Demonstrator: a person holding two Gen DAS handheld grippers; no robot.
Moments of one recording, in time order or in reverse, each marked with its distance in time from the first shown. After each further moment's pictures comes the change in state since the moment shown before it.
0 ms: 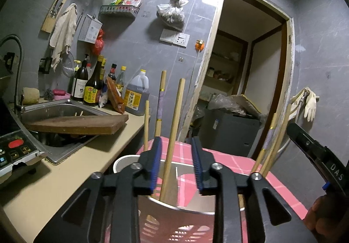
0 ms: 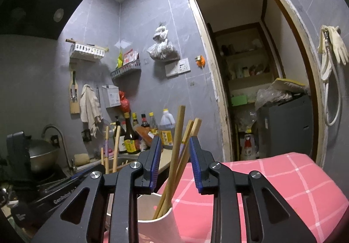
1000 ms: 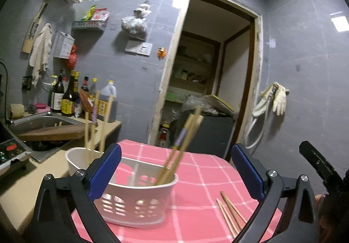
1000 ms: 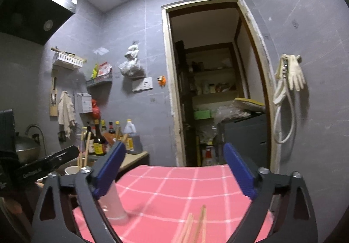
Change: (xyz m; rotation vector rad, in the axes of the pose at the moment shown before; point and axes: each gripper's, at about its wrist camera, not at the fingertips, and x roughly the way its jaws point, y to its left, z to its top) left arm -0.060 -0.114 0.005 0.089 -0.008 -0.134; right arm -0.138 -0.069 0.034 -0.076 -0.054 -0.207
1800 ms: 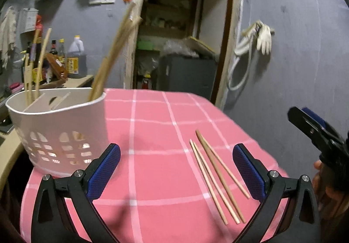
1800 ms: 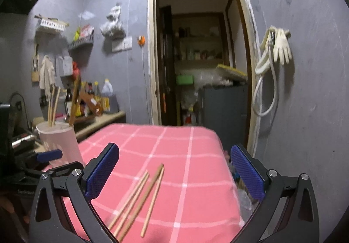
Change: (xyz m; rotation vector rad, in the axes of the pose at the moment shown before) left arm 0.064 -0.068 -0.084 0.116 0.362 -0.096; right arm 0.012 -0.064 -0.045 -0.051 0.268 -0.094
